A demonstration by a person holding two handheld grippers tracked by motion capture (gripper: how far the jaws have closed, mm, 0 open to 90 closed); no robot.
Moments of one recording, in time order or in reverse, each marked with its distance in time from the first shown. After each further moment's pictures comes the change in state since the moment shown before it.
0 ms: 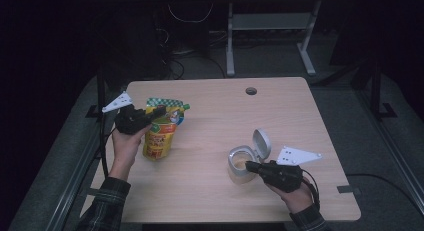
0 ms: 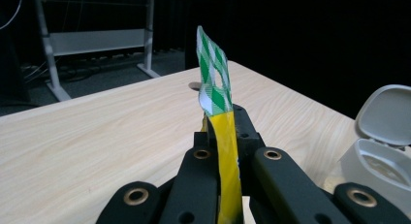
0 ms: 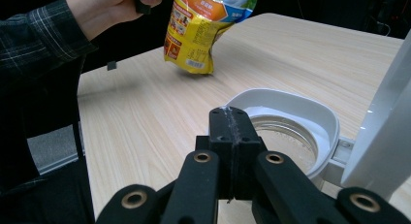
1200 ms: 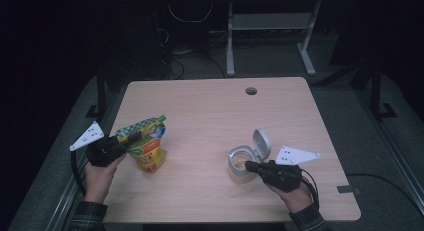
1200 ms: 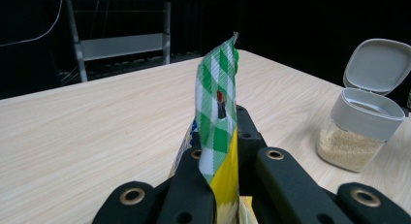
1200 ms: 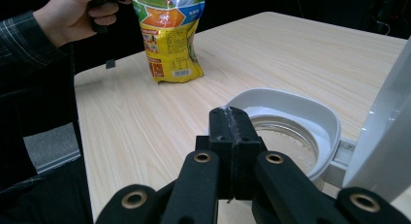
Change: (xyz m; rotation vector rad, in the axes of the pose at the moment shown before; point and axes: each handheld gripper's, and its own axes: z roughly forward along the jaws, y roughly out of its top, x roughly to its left) left arm -0.015 -0.052 -0.085 -0.034 0.073 0.053; right arm 0.000 0.001 0.002 0.005 -0.003 -0.011
